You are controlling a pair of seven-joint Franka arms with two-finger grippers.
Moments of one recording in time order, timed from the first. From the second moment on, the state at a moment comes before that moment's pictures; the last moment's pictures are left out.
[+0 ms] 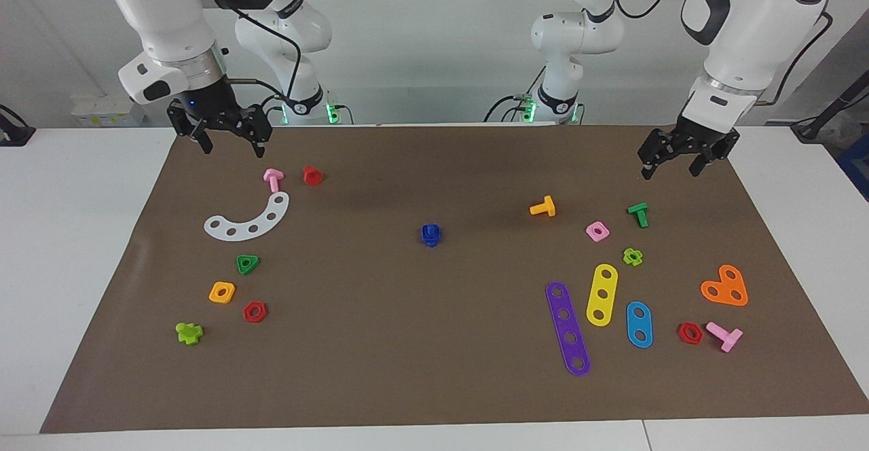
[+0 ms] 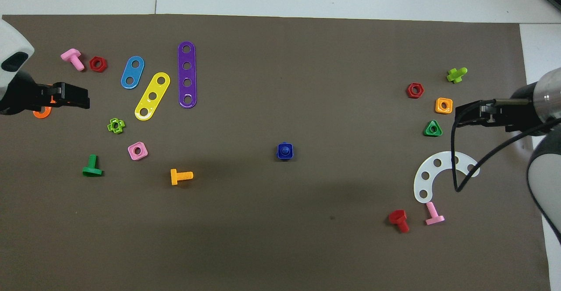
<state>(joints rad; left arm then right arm) -0.10 0.01 0.04 -1.67 -0.01 1.75 -0.05 0.02 -0.05 0.05 -1.66 -0.02 1.63 0.18</state>
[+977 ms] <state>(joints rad) -0.31 0.02 0.01 -1.74 -0.03 1.85 -0.18 0.02 -0.05 0.05 -1.66 -0.02 1.63 0.18</state>
